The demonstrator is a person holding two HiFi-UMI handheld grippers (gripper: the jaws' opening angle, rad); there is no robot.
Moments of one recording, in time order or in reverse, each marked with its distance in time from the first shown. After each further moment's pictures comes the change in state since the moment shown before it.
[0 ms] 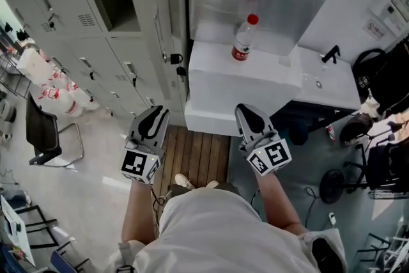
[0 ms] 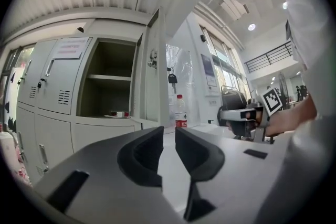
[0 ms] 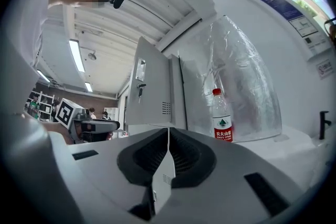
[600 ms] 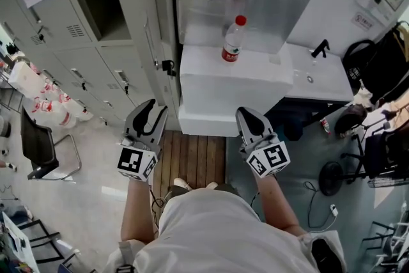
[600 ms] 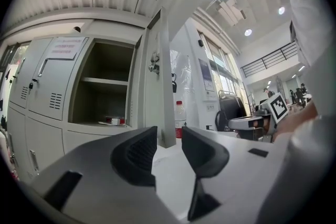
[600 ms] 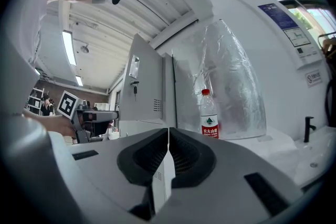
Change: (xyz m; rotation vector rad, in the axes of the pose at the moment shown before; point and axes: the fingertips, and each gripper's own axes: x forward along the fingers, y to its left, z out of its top) left arm 0.022 0.010 0.021 -0.002 -0.051 -0.042; right arm -0.016 -0.013 -0.004 -0.021 0.032 -0.108
